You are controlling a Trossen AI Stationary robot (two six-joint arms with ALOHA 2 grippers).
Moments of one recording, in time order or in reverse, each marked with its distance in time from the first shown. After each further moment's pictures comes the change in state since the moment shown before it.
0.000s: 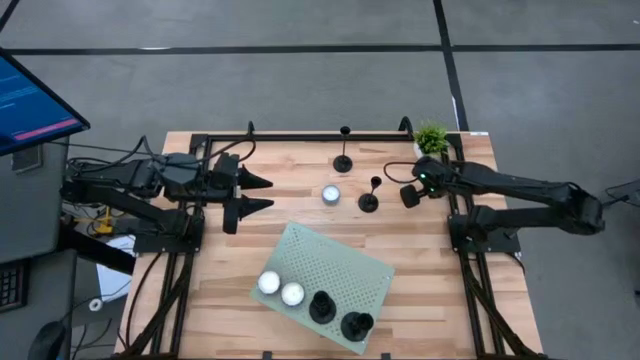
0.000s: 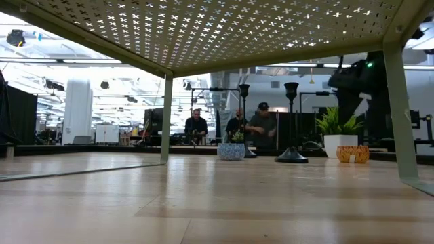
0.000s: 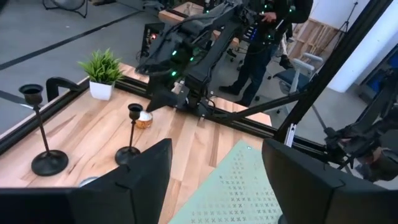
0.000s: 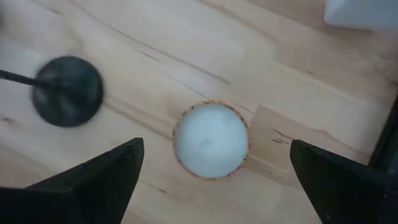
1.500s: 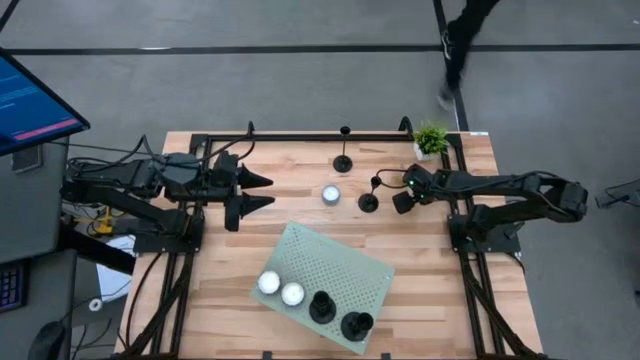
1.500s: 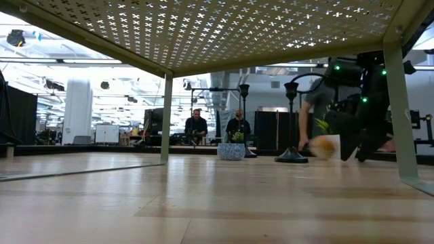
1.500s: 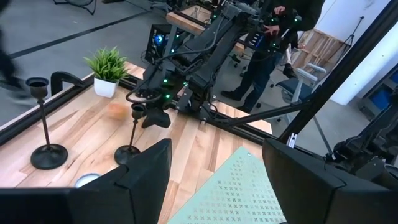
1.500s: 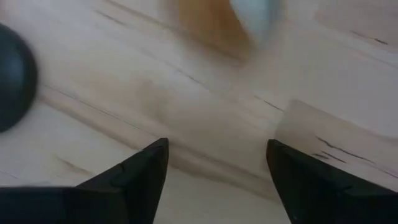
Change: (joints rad) left arm 0.000 0.003 0.000 0.007 -0.030 -0.058; right arm -0.035 0.207 -0.188 0.363 -0.049 -0.020
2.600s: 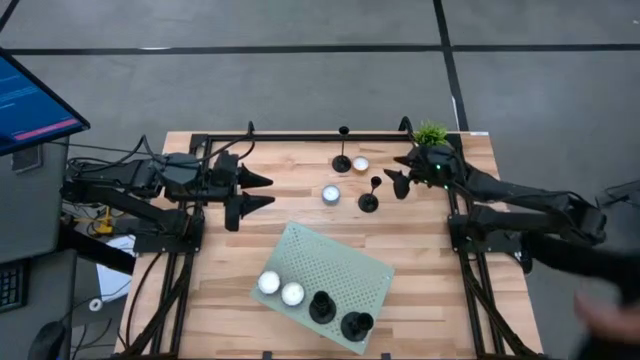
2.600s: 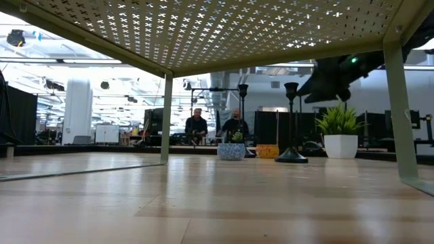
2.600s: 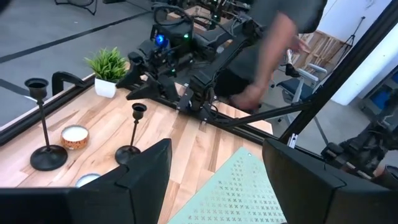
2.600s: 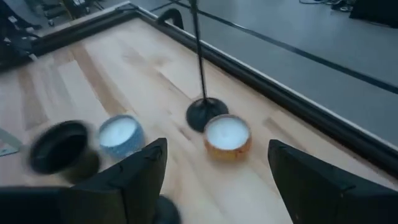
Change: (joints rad) left arm 0.000 0.000 0.000 0.000 -0.005 0.000; right arm -0.087 -0.283 0.001 0.480 -0.177 -0.481
